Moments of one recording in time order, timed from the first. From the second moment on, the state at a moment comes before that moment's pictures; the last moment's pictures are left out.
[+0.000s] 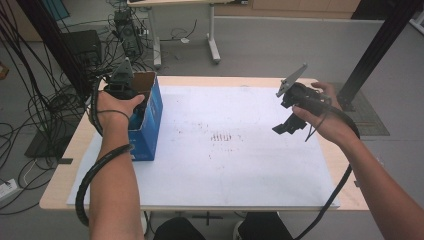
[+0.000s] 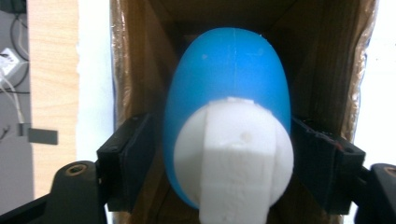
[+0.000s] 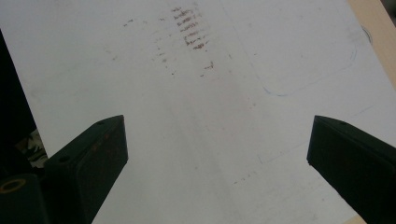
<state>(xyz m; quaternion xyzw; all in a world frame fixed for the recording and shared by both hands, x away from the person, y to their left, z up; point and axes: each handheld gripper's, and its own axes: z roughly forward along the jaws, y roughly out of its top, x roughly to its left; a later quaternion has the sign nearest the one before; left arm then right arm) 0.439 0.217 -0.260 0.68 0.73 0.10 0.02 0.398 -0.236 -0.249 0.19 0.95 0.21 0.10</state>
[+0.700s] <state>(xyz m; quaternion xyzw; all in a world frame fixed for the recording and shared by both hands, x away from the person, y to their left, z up) 0.416 0.197 -0.215 0.73 0.68 0.13 0.03 0.400 -0.220 -0.249 0.19 0.96 0.21 0.09</state>
